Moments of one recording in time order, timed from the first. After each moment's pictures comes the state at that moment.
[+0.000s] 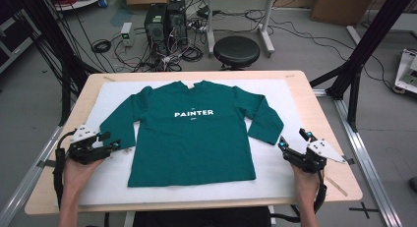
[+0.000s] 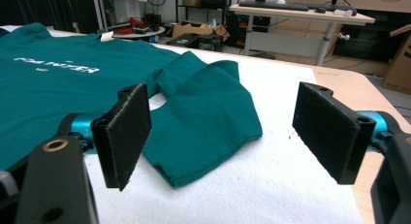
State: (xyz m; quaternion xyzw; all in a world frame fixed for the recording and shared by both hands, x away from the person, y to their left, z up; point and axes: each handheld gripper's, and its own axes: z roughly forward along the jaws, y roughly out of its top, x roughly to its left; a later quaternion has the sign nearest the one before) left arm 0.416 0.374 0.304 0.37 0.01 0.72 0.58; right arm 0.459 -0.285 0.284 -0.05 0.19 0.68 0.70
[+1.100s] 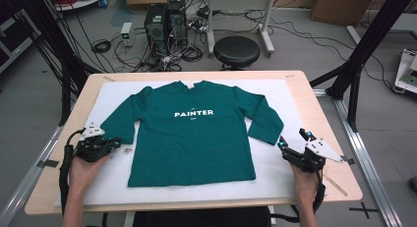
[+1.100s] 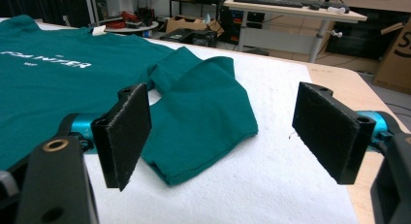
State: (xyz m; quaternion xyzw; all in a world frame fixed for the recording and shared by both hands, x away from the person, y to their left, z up) left arm 0.422 0.367 0.317 0.40 0.05 0.71 0.59; right arm 0.459 -0.282 0.285 -0.04 0.19 0.68 0.71
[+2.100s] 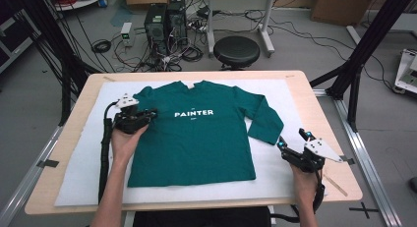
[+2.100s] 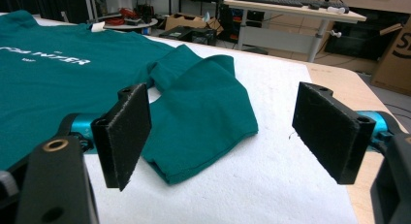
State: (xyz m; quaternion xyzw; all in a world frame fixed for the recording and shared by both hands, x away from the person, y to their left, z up) left arm 0.373 0.247 0.374 0.38 -0.03 0.68 0.63; right arm 0.459 -0.281 0.286 -0.03 0.19 0.67 0.72
